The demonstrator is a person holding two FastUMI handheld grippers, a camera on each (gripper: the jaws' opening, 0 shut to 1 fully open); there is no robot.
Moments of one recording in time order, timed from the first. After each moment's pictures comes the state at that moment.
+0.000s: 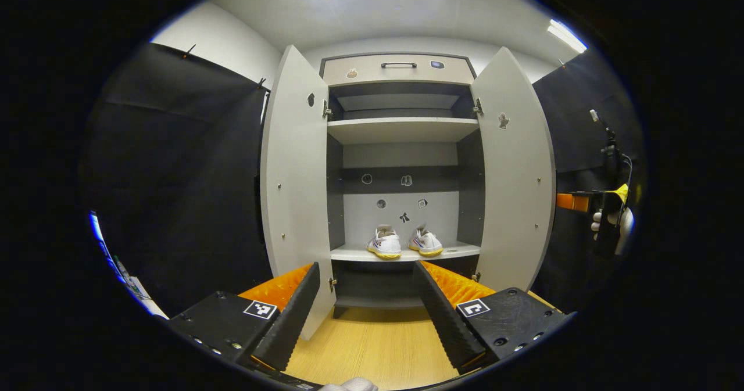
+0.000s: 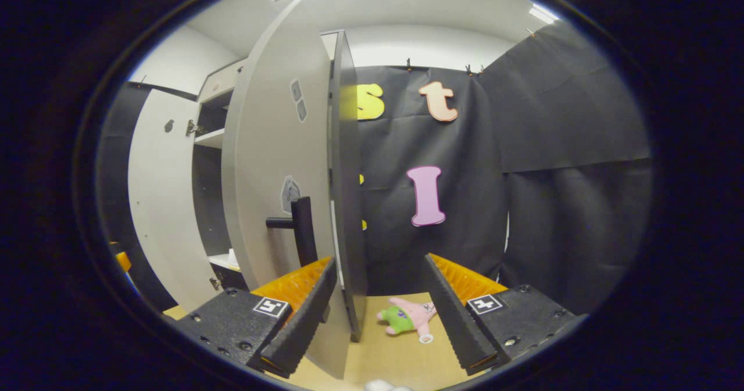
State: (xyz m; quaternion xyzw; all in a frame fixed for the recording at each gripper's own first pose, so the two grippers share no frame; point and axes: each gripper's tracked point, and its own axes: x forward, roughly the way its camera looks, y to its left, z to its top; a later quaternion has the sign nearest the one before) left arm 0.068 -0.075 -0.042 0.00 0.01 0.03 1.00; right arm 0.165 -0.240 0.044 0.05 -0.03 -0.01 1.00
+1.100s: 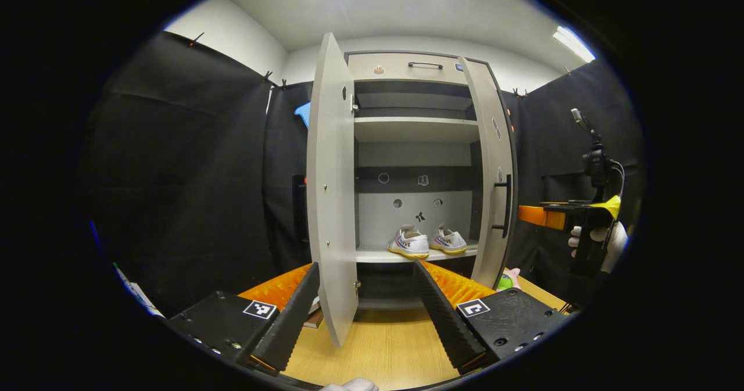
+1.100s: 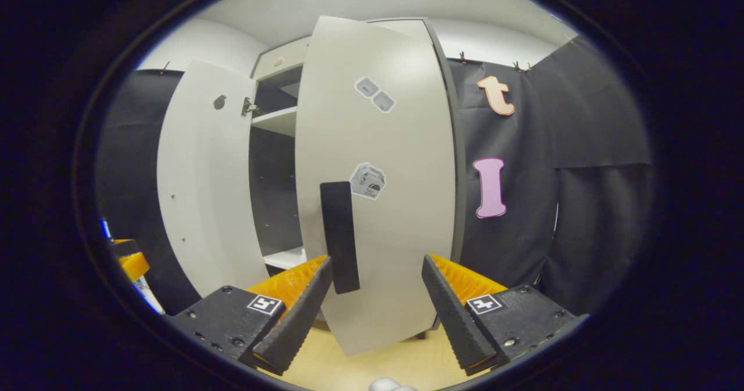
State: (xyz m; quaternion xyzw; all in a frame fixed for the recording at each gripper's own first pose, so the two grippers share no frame) left arm 0.076 0.024 -0.048 -0.02 0.02 0.00 1.00; right arm 0.181 -0.045 0.046 0.04 0.00 0.05 1.00
